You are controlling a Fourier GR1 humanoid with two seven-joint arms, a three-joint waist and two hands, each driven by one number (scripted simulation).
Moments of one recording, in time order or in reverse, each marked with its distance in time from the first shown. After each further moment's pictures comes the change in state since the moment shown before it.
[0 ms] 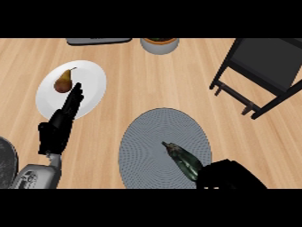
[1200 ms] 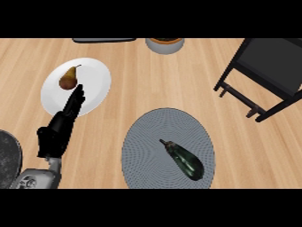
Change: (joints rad) left arm 0.028 -0.004 -0.016 -0.059 -0.013 -0.018 0.023; right arm 0.340 -0.457 -1.263 0.045 -0.917 0.277 -0.406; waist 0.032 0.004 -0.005
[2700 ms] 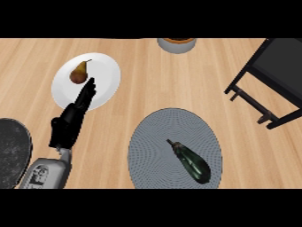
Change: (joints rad) left arm -0.079 -0.062 0.016 0.046 -0.049 -0.051 0.009; right arm -0.700 0.107 0.260 0.459 0.403 -0.127 0.004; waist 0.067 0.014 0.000
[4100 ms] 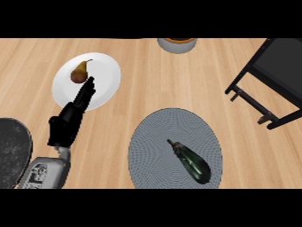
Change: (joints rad) left arm -0.007 -0.011 0.031 0.007 -0.013 -0.034 -0.007; right arm -0.441 0.241 0.046 0.708 0.213 -0.078 -0.137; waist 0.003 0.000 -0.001
